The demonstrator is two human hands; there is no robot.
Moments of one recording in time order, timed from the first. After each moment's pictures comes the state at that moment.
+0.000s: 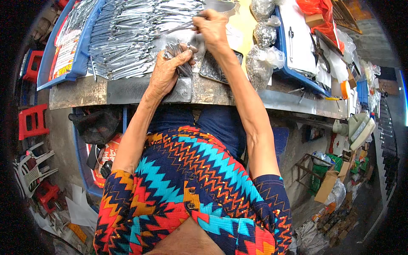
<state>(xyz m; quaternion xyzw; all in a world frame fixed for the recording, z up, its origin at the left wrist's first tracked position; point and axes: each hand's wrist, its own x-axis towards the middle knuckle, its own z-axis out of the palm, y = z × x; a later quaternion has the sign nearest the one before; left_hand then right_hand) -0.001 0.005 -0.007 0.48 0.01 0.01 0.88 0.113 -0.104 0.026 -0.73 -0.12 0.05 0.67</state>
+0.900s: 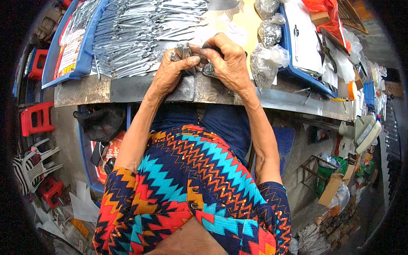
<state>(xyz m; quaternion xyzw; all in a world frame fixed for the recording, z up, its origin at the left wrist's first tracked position) -0.005 0.003 0.010 0.56 -0.07 -0.04 0.82 0.031 -0.156 0.057 -0.82 -0.29 -0.05 0.49</state>
